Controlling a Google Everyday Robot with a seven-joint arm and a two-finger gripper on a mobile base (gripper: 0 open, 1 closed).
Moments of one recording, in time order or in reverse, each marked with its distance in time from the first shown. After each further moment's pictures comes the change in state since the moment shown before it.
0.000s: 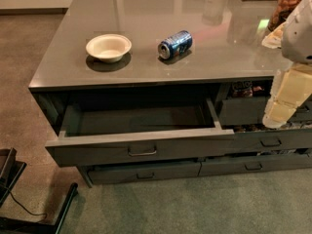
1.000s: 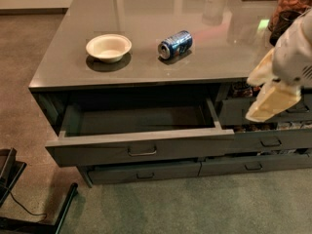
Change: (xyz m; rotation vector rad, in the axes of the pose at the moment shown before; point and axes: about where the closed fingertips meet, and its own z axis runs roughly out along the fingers) arm 0.001 0.011 0.029 -0.014 -0.034 0.011
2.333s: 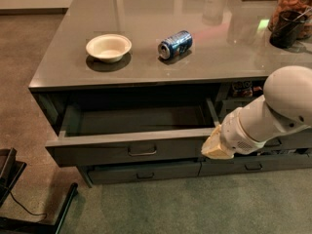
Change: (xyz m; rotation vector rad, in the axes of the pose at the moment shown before) arm -0.008 0.059 0.192 -0.163 -0.219 0.070
